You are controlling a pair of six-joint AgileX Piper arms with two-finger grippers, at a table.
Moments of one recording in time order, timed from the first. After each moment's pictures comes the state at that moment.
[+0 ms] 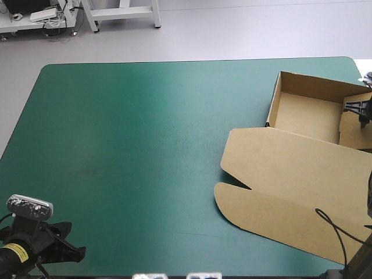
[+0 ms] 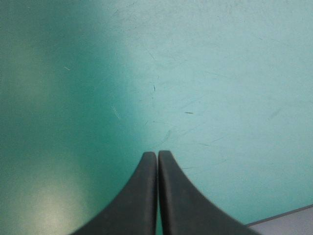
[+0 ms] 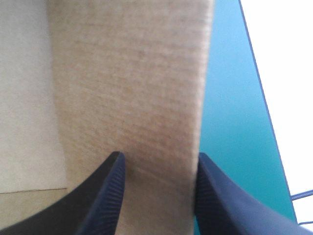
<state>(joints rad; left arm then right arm) -0.27 0.41 -0.73 -0.01 1.25 0.00 -0.38 1.90 -1.79 -0.12 1.23 -0.02</state>
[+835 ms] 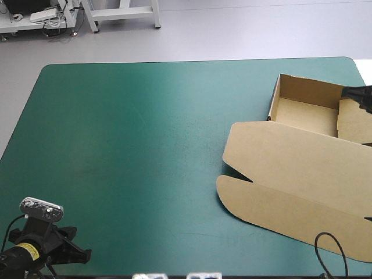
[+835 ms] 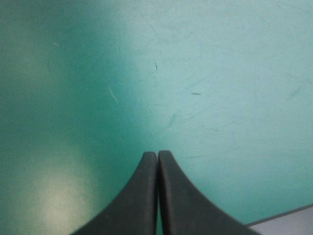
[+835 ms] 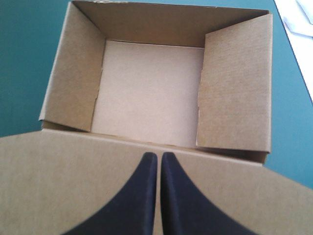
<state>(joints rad) -0.27 0.41 -0.62 0.00 1.21 0.01 -0.38 1.36 -1.64 0.24 1.25 -0.13</state>
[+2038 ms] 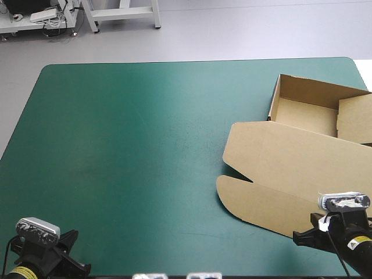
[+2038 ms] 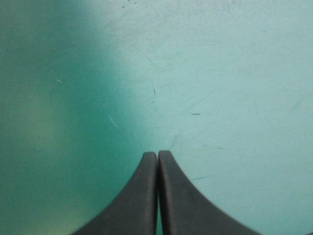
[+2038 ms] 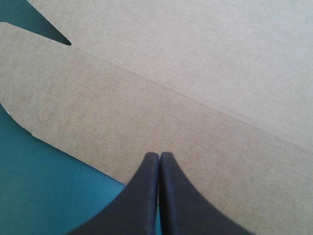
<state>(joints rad) -0.27 0.14 -0.46 -0.02 1.09 0.09 -0.14 0.40 -0.56 0.27 1.06 -0.26</state>
